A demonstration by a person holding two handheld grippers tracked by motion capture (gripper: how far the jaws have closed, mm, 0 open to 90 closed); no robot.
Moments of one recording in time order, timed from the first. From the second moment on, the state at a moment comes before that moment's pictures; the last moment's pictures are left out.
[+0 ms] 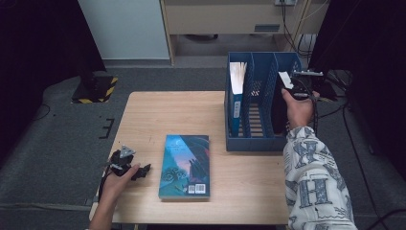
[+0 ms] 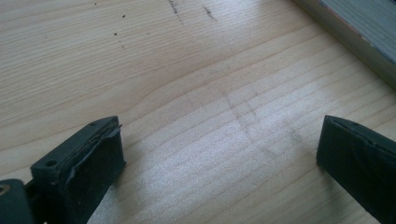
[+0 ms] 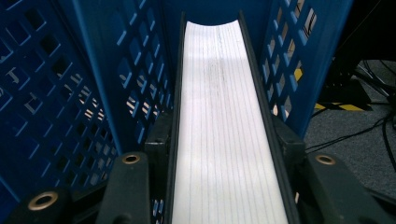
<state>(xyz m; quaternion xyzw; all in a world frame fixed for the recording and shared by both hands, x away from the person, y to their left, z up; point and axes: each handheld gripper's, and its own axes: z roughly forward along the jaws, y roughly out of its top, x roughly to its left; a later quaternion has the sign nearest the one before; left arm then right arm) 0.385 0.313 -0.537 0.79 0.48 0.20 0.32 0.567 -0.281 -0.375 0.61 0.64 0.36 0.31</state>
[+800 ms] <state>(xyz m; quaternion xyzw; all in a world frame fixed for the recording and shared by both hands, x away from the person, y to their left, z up) 0.385 0.312 -0.537 0.79 0.48 0.20 0.32 0.534 -0.277 -0.366 0.58 0.65 0.41 0.29</state>
